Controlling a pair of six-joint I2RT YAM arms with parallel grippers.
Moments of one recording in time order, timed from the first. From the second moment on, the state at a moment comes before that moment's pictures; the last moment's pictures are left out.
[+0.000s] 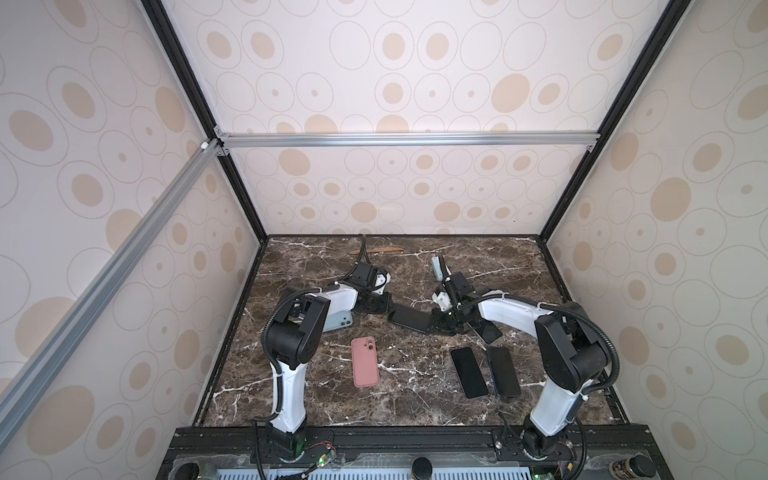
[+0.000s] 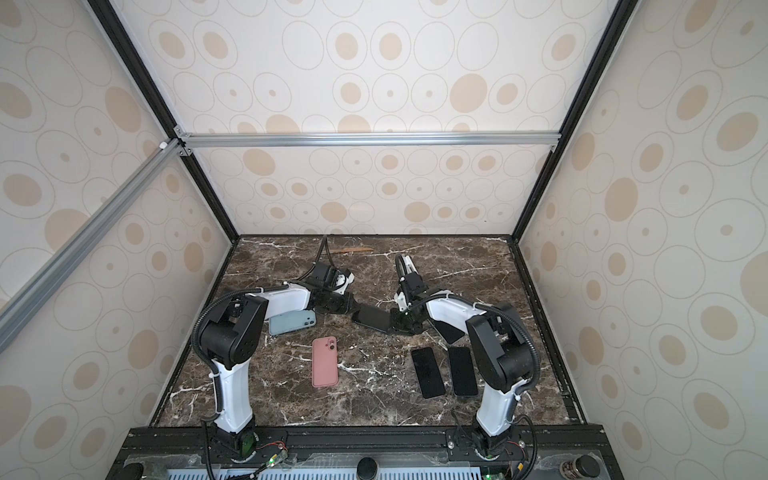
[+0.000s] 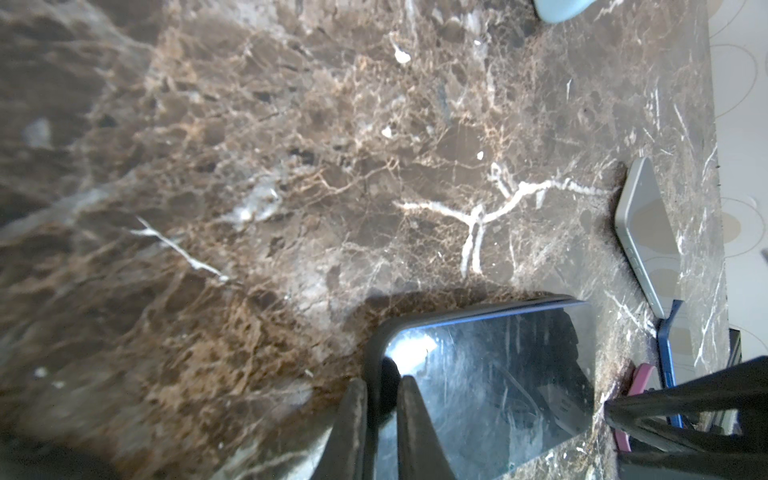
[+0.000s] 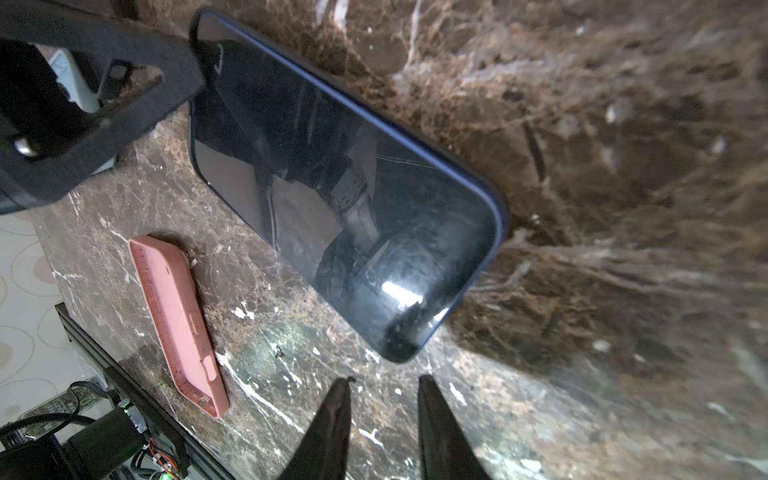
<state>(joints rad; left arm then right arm) -0.42 2.03 1.23 -0.23 0.44 -0.30 0.49 1.79 1.10 -0.54 -0.41 0.49</state>
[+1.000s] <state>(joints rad) -0.42 2.03 1.22 -0.22 0.44 -0.30 0.49 1.81 1.10 -0.52 -0.32 0.54</state>
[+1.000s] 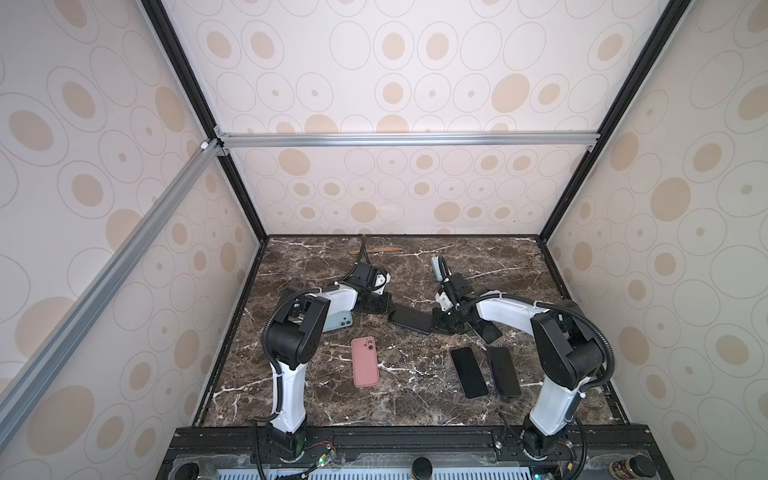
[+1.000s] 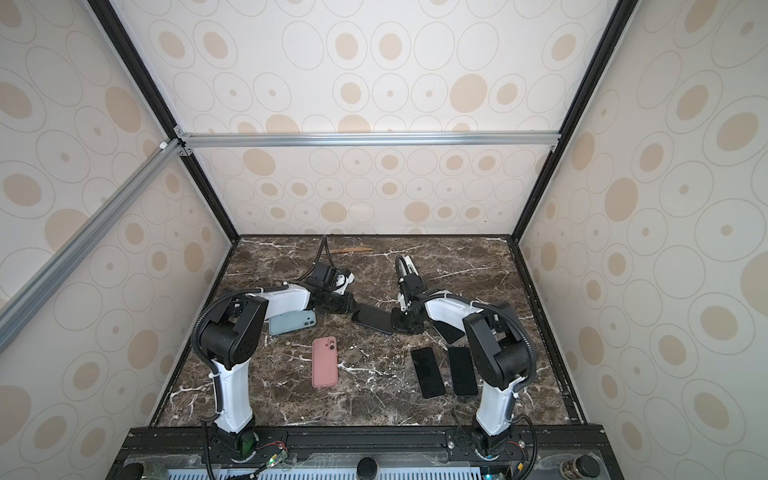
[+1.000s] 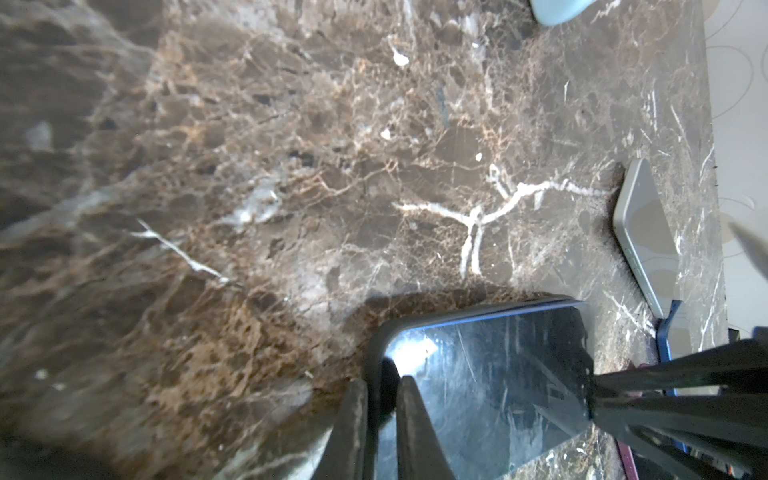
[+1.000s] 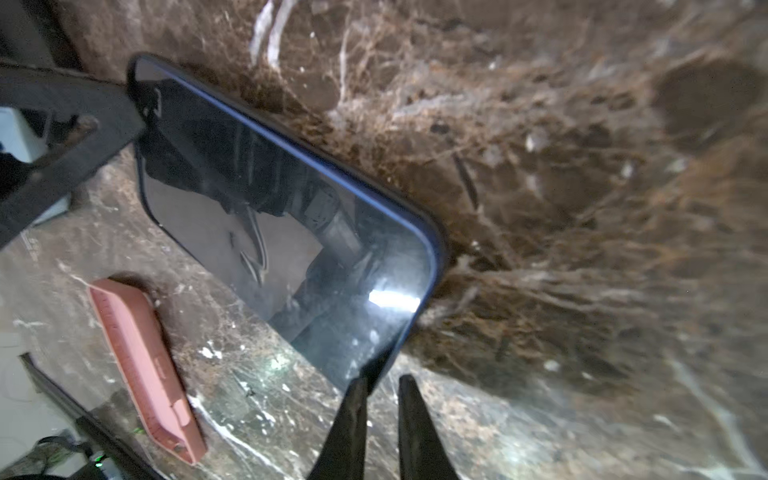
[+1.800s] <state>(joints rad) -0.42 2.03 1.22 -0.21 0.46 -0.30 0.48 1.87 1.12 -0.53 -0.37 0.57</state>
